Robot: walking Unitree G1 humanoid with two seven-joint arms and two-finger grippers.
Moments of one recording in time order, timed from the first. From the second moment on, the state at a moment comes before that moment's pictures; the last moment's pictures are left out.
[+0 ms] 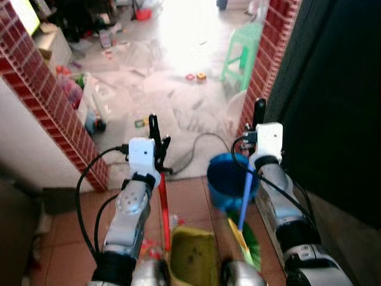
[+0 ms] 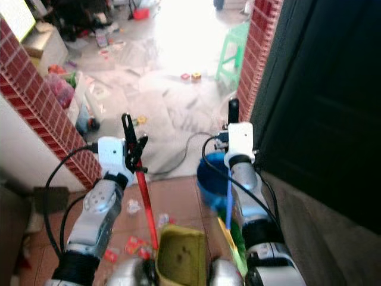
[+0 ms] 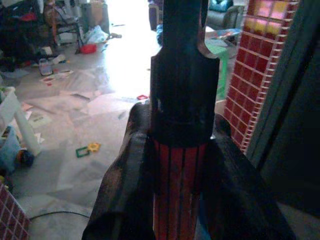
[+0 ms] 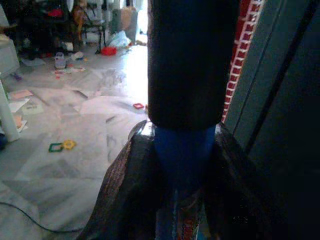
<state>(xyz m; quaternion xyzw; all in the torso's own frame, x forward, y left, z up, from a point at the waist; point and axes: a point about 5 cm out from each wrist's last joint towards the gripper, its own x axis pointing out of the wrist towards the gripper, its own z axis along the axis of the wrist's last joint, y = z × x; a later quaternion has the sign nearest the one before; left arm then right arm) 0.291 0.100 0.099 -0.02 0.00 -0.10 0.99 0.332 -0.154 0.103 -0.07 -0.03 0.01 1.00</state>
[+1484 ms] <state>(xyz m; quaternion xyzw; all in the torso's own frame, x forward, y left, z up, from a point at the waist) 0.281 0.121 0.081 -0.06 0.04 -0.07 0.99 0.335 -0.146 0.105 -0.07 -0.02 0.02 1.00</state>
